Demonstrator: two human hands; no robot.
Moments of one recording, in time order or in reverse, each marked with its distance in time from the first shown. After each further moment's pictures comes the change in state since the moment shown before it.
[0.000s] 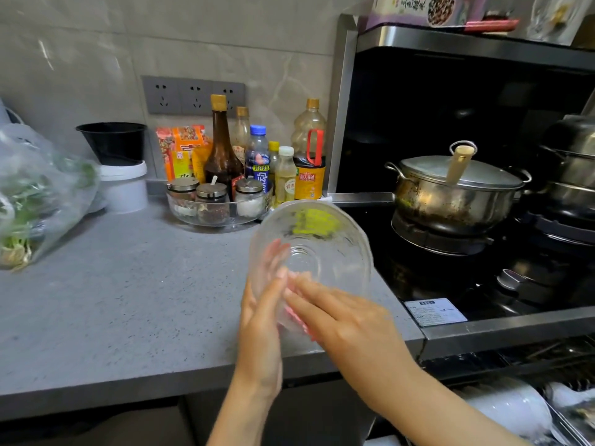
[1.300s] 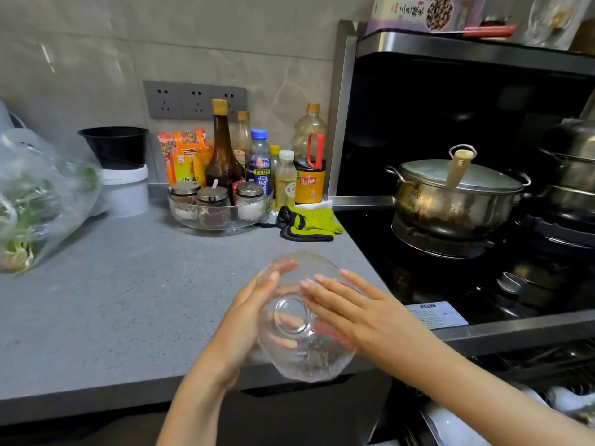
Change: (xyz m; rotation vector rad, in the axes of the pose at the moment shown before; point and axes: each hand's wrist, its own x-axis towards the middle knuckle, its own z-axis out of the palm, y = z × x) left_hand 0.022 0.004 -0.038 0.176 -0.247 -0.344; right_hand -0.021 0.056 0.006 -0.281 -0.313 -0.279
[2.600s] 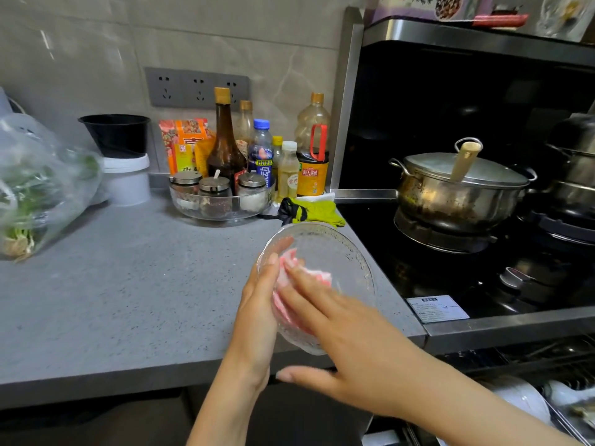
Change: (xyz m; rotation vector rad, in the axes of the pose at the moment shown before) left_hand -0.015 0.003 0.029 -0.122 0.161 0.171; right_hand 0.027 -0.039 -0.059 0.557 -0.281 0.264
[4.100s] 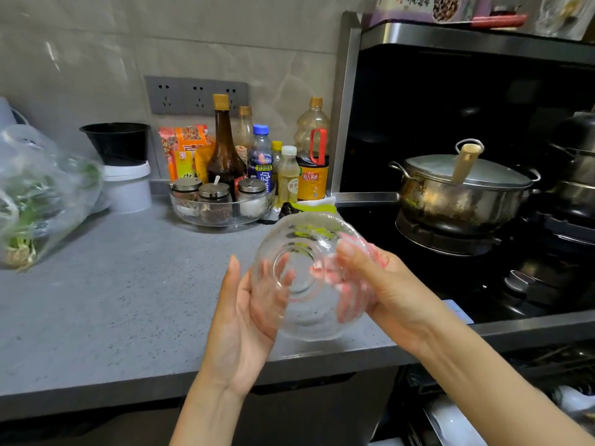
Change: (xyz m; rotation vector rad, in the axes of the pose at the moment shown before) left_hand 0.015 -0.011 -0.022 -0.527 -0.054 -0.144; right_hand 0.023 0.028 -0.034 1.601 0.300 0.545
